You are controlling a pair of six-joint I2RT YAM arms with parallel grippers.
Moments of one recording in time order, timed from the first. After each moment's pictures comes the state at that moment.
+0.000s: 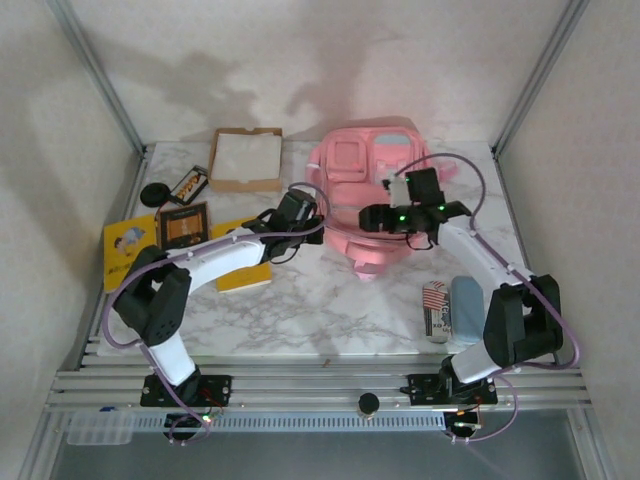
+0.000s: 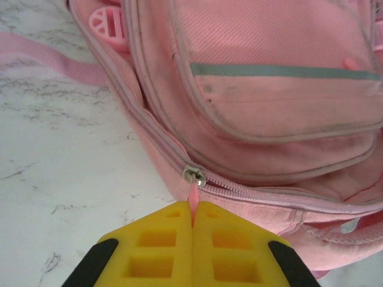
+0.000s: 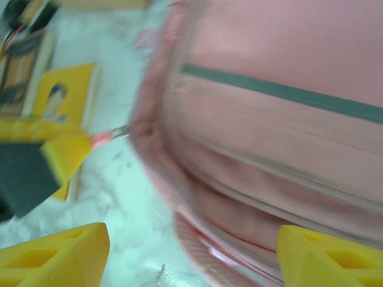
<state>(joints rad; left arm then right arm) -0.65 1.72 1.17 -0.17 -0.07 -0.53 0.35 1.50 1.15 -0.50 -0.43 0.15</state>
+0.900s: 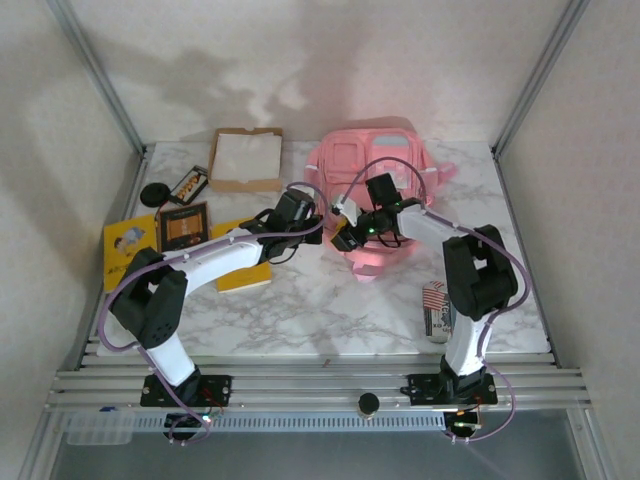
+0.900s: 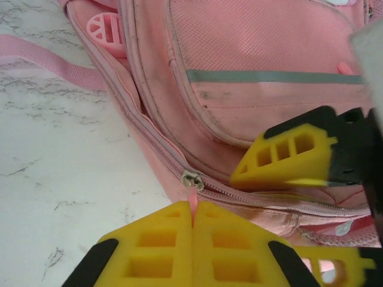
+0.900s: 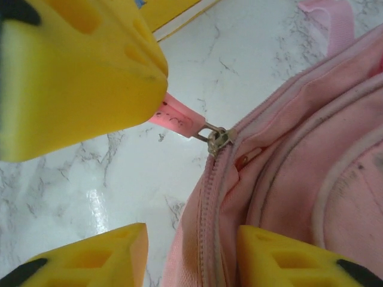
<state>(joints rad) -0.65 1.70 1.16 -0.17 -0.07 -0.53 0.44 1.88 1.26 -0.39 -0.66 -0.56</state>
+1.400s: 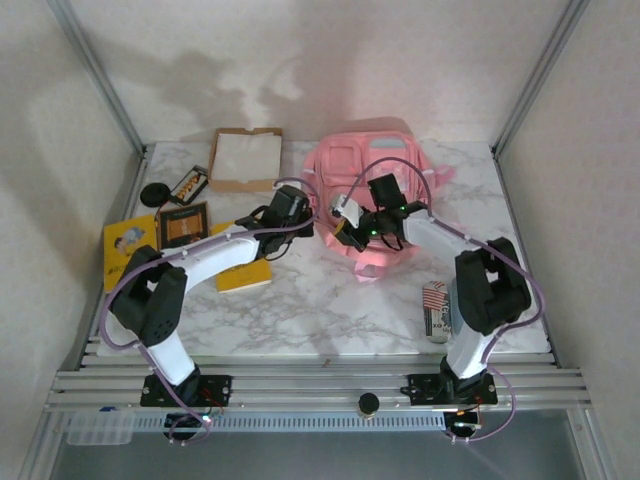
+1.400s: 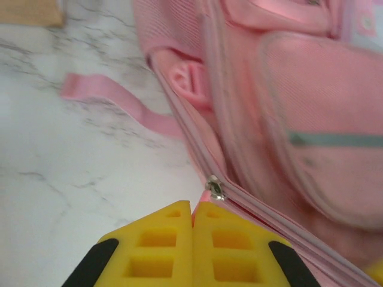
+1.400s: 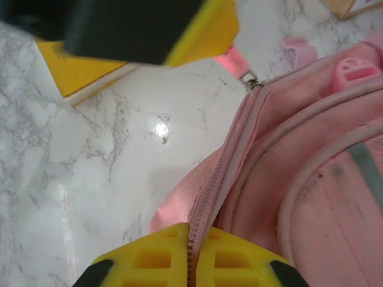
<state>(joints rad) -0.59 1.73 1.16 -0.17 -0.20 -0.57 0.46 1.72 1.18 -0.37 -0.59 -0.59</state>
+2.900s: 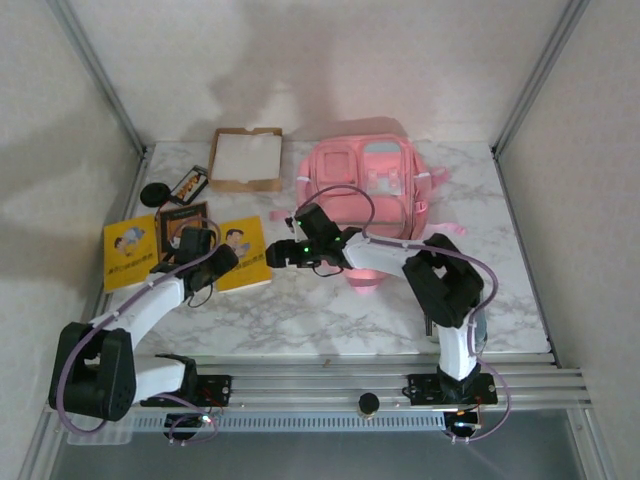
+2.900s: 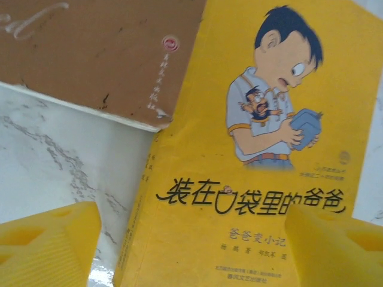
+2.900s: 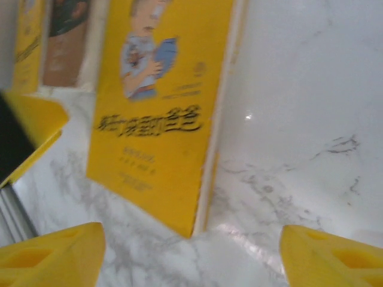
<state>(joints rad) -0.12 1.24 0.59 -0.33 -0.04 -0.76 0.85 1.98 1.29 -0.13 -0.35 0.66</state>
